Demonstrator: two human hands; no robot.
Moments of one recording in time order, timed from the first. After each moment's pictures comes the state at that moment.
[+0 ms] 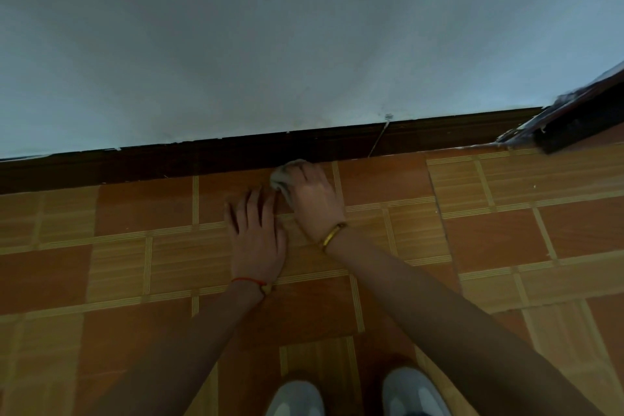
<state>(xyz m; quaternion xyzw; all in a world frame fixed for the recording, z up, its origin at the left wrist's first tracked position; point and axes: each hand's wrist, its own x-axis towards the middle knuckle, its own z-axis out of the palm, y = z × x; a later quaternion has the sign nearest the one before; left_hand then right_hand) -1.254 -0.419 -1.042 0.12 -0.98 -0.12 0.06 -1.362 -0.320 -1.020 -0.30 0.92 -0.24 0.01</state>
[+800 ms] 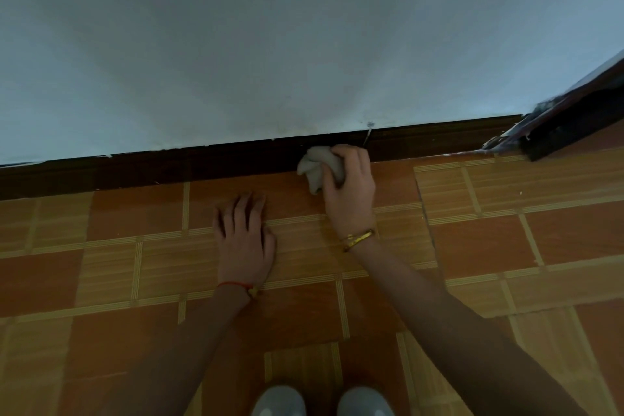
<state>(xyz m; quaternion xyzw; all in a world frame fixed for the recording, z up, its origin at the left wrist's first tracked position) -1.254 -0.418 -1.037 0.13 -0.98 -0.14 0.06 -1.373 -0.262 -0.967 -0.13 0.87 -0.45 -0.15</state>
